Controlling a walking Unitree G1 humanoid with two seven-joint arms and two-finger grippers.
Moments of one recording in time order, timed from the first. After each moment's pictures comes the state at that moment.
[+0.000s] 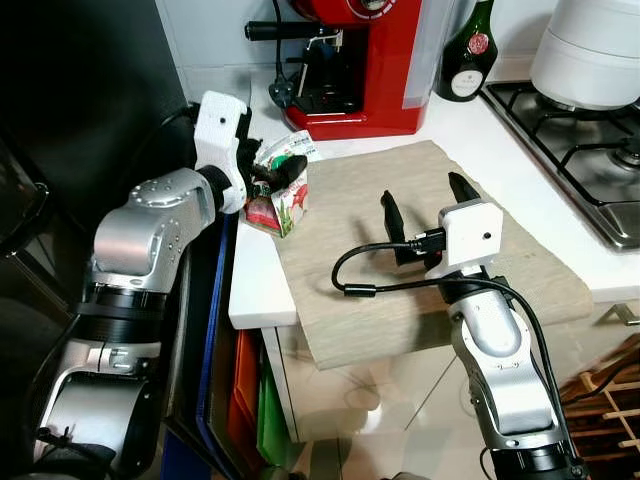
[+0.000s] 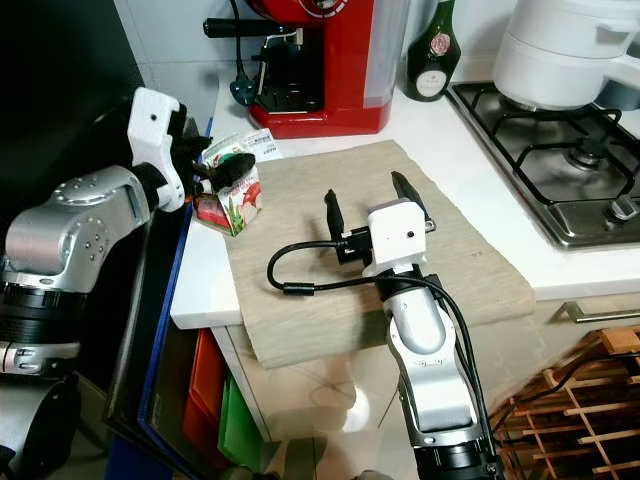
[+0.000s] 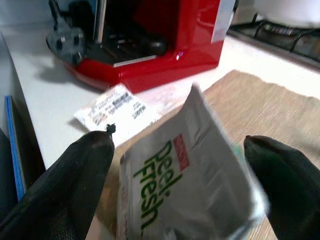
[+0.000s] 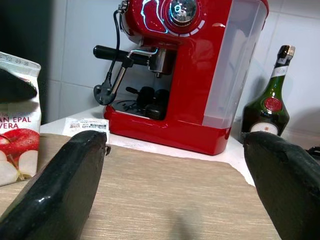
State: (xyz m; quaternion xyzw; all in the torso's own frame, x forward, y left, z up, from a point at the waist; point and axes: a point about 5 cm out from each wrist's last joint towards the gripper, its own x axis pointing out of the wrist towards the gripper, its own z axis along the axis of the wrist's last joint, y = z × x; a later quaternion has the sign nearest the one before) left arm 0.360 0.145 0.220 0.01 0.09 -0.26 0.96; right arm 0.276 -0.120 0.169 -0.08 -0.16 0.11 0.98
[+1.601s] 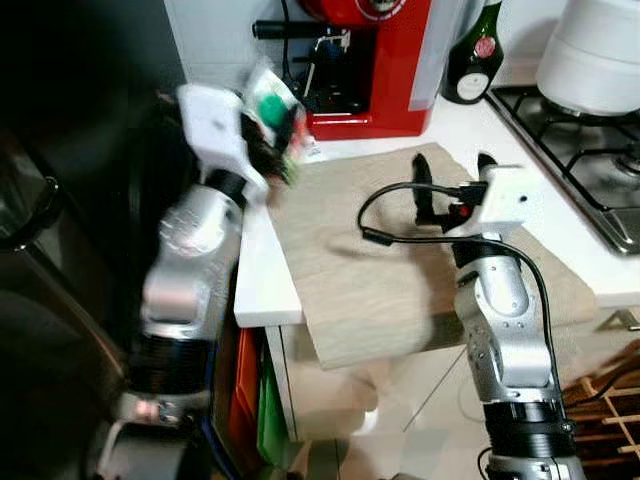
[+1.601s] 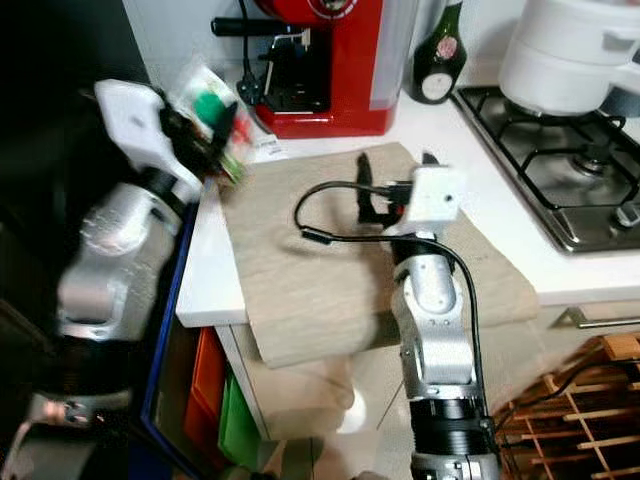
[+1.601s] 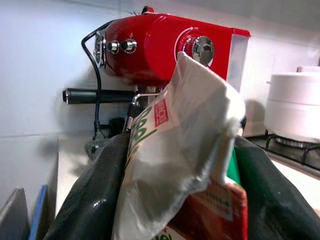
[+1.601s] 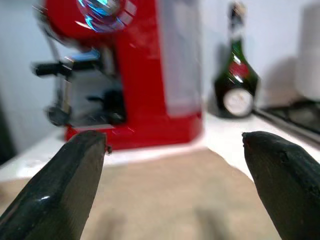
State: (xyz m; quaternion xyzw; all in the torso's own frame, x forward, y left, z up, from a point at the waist) left arm 0.333 0.107 0.235 -0.04 -0.16 -0.17 0.97; right arm 0.311 -0.152 0.172 0.06 -0.13 0.02 0.99
